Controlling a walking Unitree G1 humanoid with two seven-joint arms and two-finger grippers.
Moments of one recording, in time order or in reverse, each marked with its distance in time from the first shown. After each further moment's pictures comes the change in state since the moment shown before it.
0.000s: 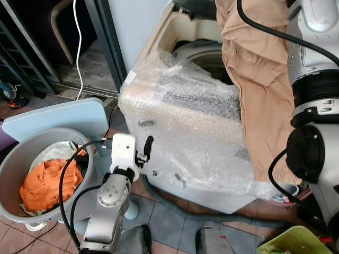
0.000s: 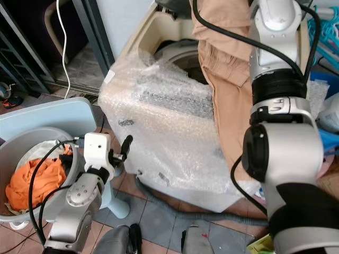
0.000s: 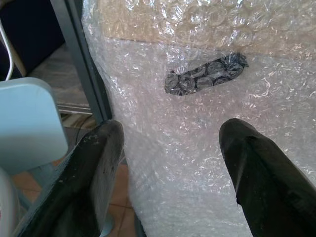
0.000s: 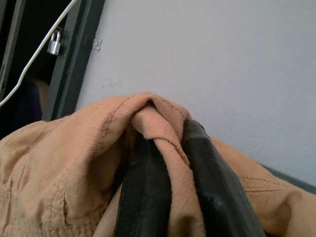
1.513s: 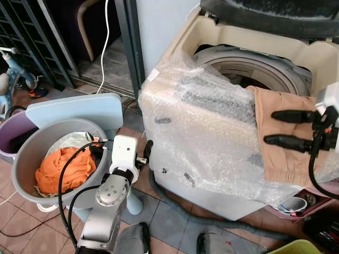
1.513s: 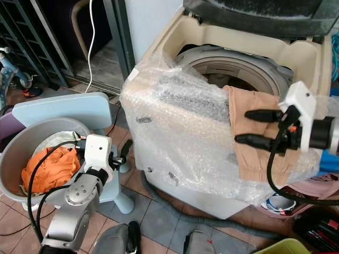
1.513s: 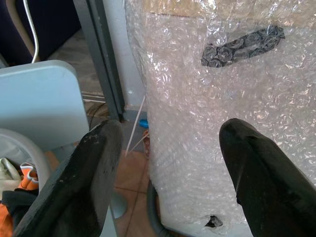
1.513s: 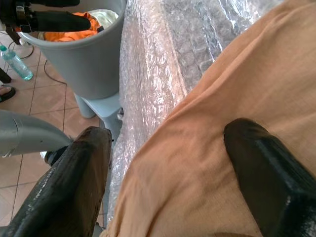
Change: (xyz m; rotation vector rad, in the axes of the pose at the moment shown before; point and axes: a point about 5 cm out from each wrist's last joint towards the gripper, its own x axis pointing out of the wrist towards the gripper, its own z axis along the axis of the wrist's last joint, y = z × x) left arm 0.001 -0.003 -0.004 0.023 0.039 -0.046; right arm -0.211 -0.047 -0.055 0.211 0.643 0.783
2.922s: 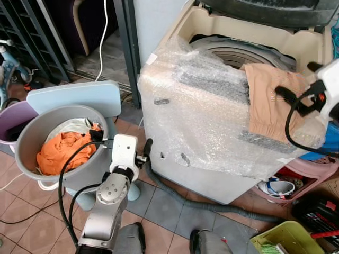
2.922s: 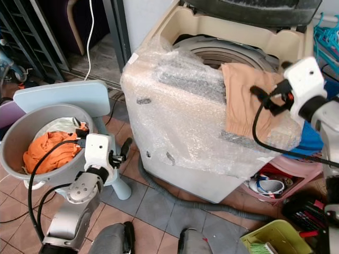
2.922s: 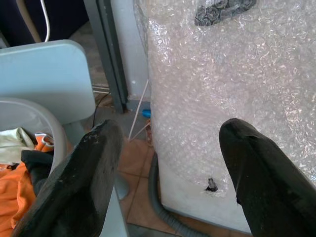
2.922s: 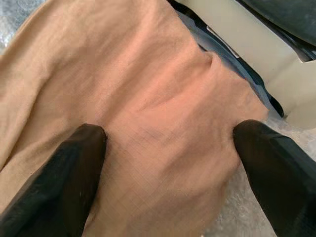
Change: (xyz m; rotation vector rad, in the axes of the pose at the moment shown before) left arm 0.001 0.007 -0.001 0.004 0.000 0.034; right arm -0.008 -0.048 -0.013 -0.128 -0.050 -0.615
